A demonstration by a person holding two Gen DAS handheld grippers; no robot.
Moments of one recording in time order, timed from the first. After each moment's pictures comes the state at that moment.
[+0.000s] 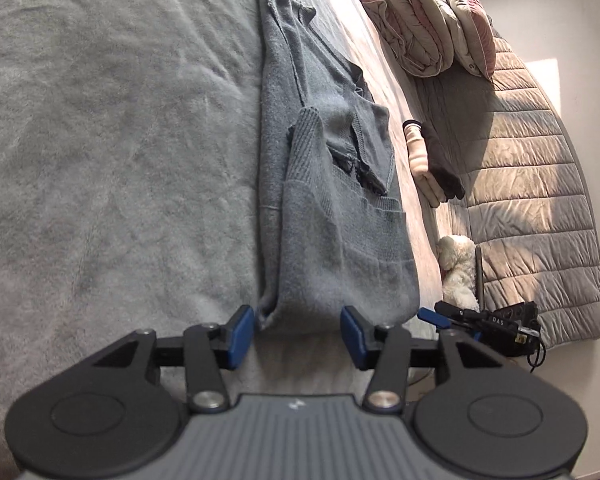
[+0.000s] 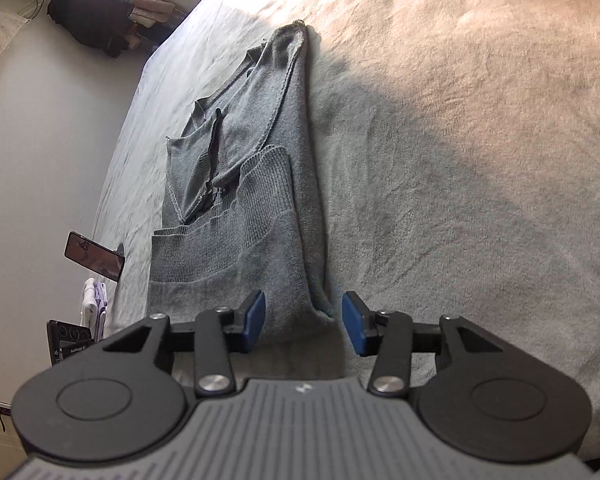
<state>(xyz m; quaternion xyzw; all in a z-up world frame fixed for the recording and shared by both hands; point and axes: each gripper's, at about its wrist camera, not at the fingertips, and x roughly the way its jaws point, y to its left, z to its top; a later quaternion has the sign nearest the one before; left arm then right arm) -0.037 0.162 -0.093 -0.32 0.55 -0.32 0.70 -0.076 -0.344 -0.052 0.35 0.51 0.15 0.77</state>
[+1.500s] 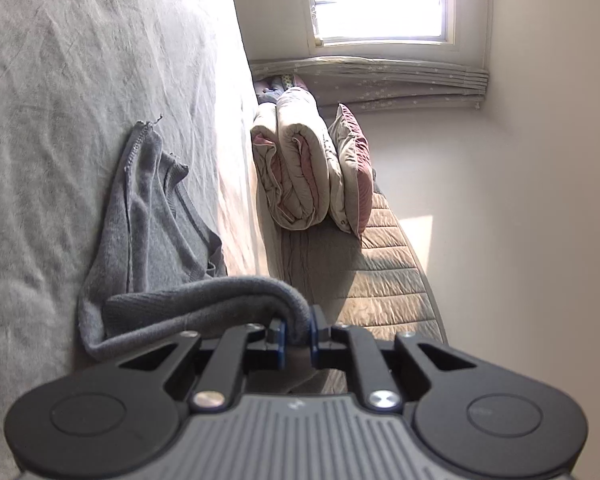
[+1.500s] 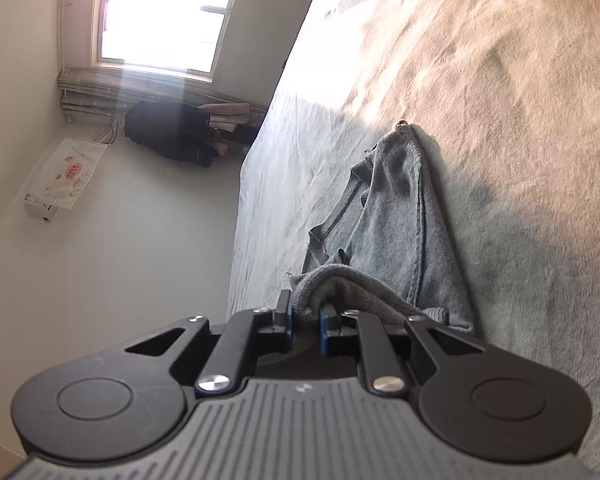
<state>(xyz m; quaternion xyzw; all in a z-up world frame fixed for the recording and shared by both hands) 0.064 0.146 -0.069 -0.56 0.32 -0.34 0.68 0.030 -0.362 -0.031 0.54 0.34 0.21 0.74</state>
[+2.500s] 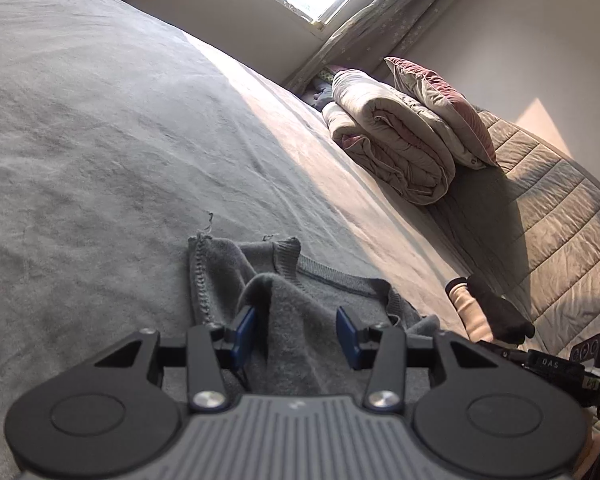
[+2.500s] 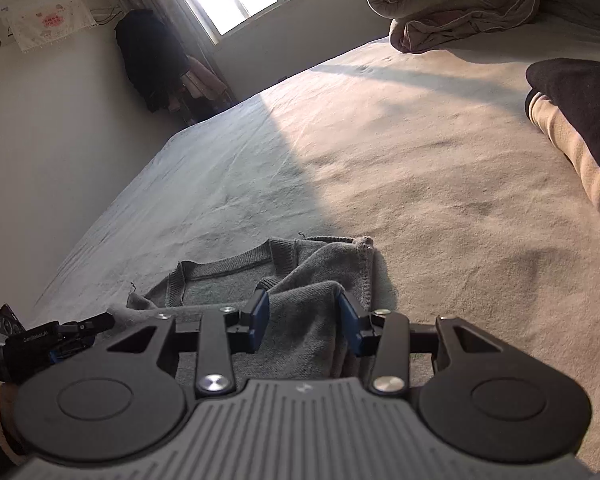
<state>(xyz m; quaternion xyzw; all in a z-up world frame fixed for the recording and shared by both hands) 0.156 0.098 -0.078 -0.23 0.33 -0.25 0.88 0.111 -0.319 -0.042 0.20 0.32 0.14 0.92</state>
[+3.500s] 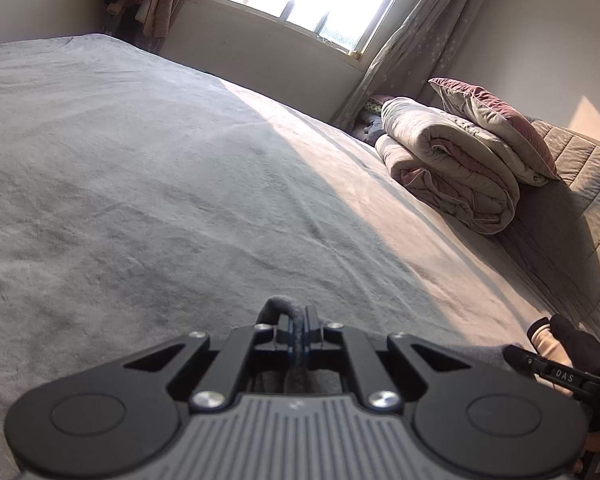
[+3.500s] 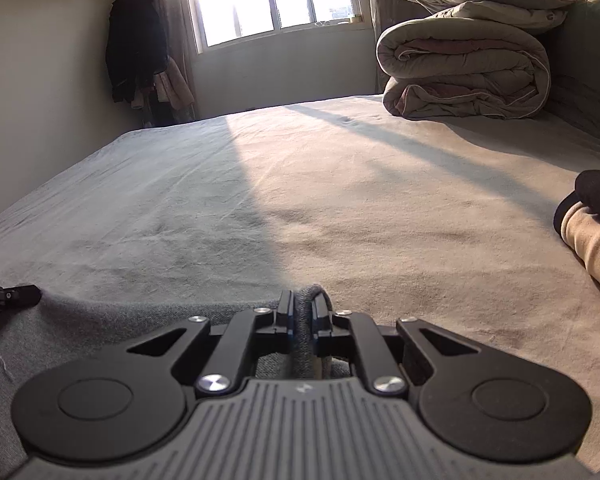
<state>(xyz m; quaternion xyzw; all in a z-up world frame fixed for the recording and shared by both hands) 0.221 0.080 -0.075 -0.18 0.29 -0.15 0.93 0.195 -0.272 -0.064 0.07 0.26 0.06 0.96</state>
